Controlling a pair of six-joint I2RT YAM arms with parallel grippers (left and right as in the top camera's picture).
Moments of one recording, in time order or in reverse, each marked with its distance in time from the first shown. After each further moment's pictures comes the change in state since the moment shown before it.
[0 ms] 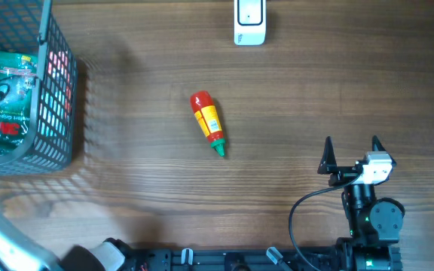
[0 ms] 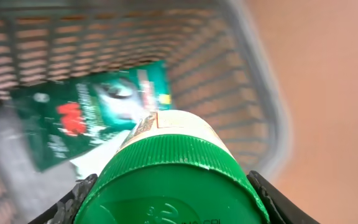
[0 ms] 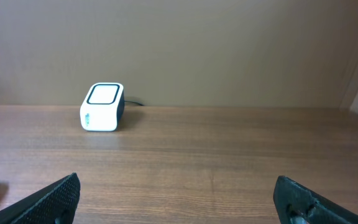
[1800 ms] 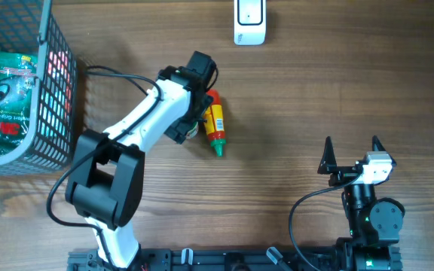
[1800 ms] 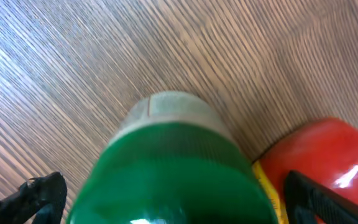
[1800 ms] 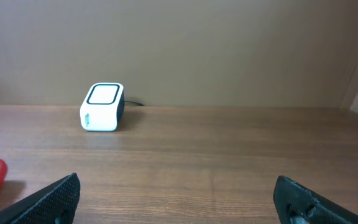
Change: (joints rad) left arm -1.235 0.518 -0.322 0.014 -0.420 -0.725; right arm 0.000 0.000 0.000 0.000 0.000 0.000
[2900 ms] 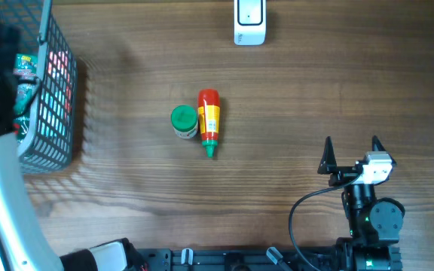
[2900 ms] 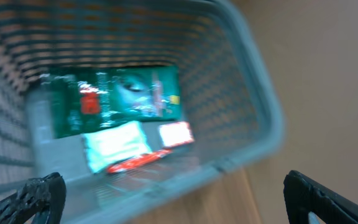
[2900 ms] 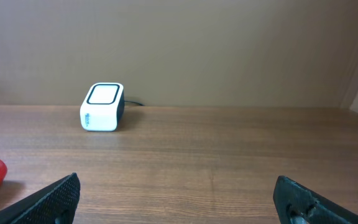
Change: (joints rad) left arm 0.727 -0.481 0.565 -0.312 -0.274 0.360; right arm 0.000 0.000 0.000 0.000 0.000 0.000
